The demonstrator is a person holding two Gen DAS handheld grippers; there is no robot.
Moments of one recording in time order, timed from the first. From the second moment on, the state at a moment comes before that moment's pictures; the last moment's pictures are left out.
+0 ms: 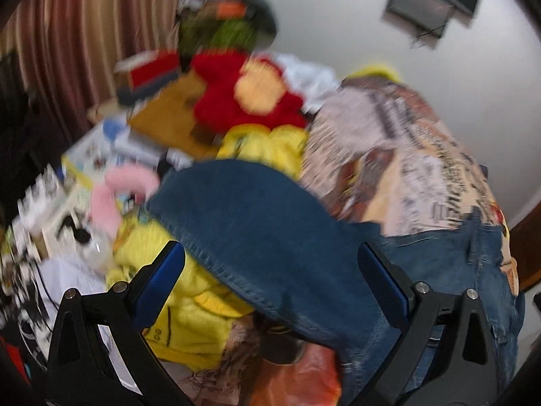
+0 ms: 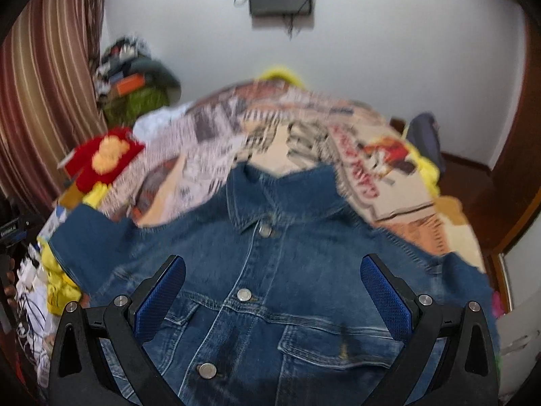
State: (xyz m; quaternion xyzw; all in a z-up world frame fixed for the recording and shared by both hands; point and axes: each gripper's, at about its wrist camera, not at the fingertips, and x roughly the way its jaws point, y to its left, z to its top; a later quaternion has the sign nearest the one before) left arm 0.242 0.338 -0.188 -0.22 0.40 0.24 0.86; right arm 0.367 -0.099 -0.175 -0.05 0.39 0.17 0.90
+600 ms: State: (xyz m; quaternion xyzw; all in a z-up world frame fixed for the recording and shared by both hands) left arm 0.255 0.402 -0.267 -0.37 0.45 0.23 0.78; right arm 0.402 -0.045 -0.267 -0.10 0.53 0.24 0.81
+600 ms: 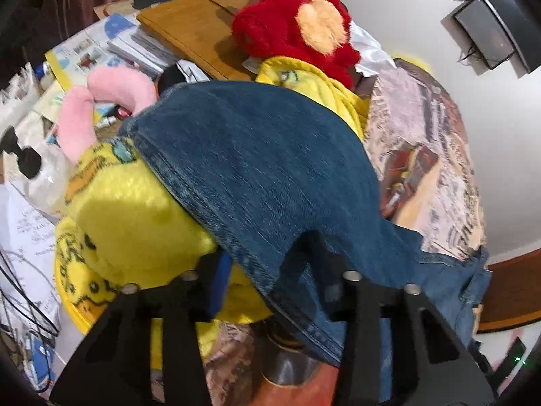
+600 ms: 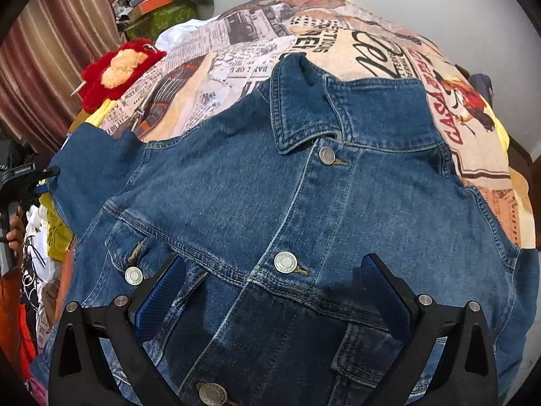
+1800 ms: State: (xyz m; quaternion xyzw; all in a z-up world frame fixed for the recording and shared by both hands) left arm 0.361 0.049 -0.217 -0.02 0.48 -0.10 0.87; right arm 0.359 -0.116 -0.212 -0.10 0.46 0.18 0.86
